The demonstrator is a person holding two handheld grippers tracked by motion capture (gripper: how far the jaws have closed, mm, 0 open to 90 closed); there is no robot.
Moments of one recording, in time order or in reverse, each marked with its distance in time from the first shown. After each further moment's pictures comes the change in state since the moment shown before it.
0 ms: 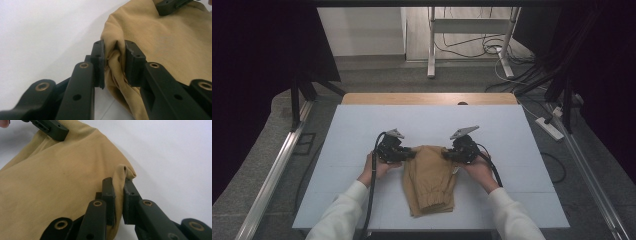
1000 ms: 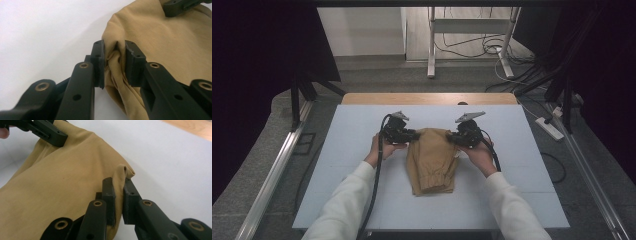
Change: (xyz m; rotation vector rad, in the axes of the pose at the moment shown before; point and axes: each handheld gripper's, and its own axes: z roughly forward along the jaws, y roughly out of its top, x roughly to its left) left arm 0.029 0.053 0.009 -0.032 0.045 0.029; right arm -0.035 0.028 -0.007 -0.087 -0.098 0.046
